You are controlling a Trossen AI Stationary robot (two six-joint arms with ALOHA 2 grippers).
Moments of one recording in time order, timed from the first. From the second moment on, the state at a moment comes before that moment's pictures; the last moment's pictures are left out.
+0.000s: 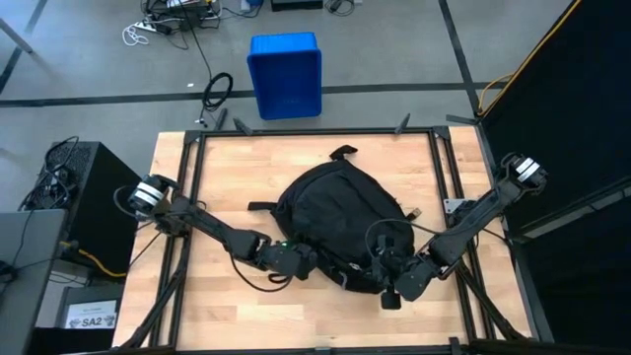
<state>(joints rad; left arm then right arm) -0.40 1.74 0.99 0.23 -0.76 0.47 0.72 1.45 0.89 -0.27 0.51 0.55</state>
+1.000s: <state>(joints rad) -0.42 1.51 0.73 0.45 -0.70 0.41 0.65 1.45 0.88 -0.49 0.50 0.73</state>
